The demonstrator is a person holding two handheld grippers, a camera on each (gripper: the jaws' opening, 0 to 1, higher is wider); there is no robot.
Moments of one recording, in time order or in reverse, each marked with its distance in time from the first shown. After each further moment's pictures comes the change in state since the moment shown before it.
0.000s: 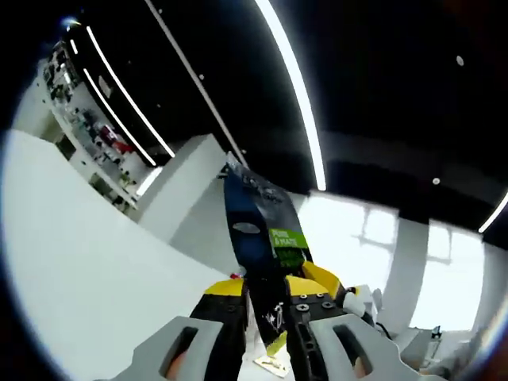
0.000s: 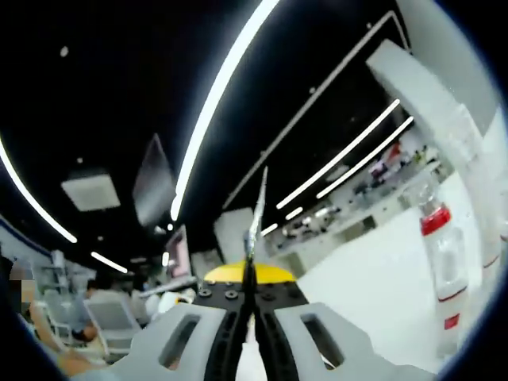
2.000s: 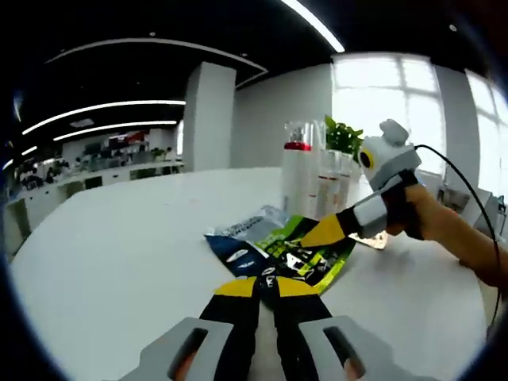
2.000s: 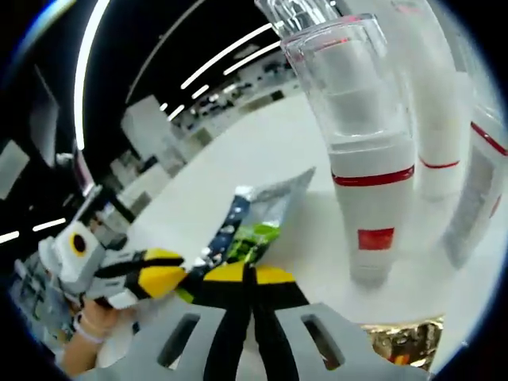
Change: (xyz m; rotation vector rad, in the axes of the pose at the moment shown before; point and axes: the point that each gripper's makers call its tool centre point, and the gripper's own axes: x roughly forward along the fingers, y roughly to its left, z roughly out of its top) left arm -0.035 0.079 -0.096 0.477 0.610 0.417; right arm -0.070 -0.106 -0.124 0.141 0.746 -0.473
